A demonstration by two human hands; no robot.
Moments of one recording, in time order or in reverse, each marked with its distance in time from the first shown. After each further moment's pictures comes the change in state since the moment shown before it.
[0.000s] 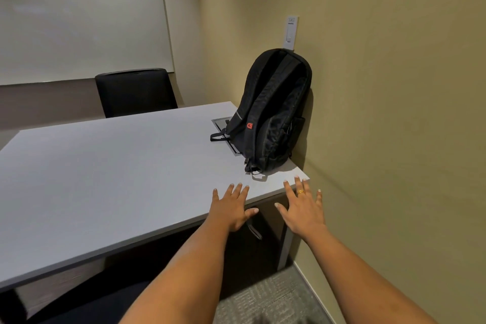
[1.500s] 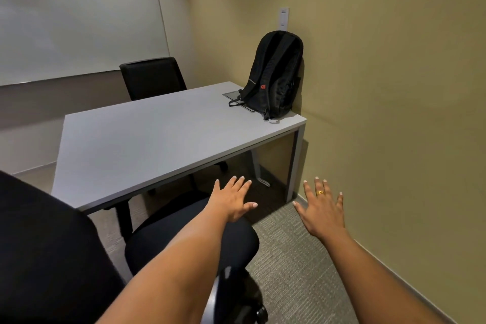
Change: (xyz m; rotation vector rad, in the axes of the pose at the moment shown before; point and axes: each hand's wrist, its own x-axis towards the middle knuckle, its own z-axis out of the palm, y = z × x) left_hand -0.408 -0.139 0.064 0.123 -0.028 0.231; right_hand -0.420 -0.224 0.000 0.021 0.008 0.282
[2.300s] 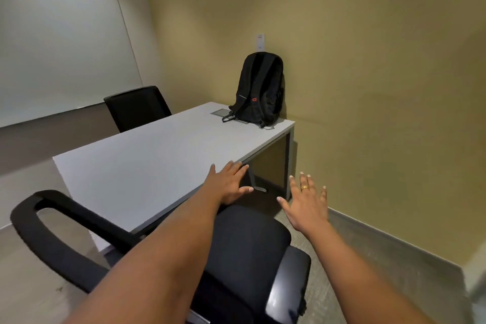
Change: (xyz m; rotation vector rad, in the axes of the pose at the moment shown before) left_hand -0.121 -0.179 -0.053 0.168 0.151 0.253; right_hand -0.116 -0.237 -0.012 0.033 0.166 0.190
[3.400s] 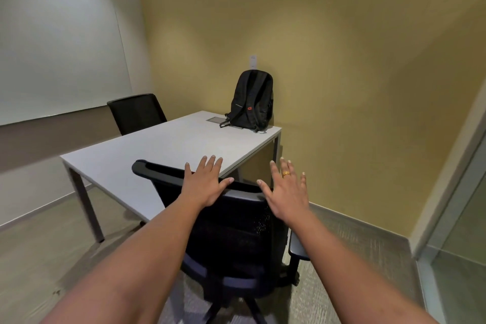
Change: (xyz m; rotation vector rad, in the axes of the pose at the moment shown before) left_hand -0.253 -0.126 -0.001 -0.142 0.275 -0.078; right_hand -0.198 -0.211 -0.074 0.050 0.202 0.019
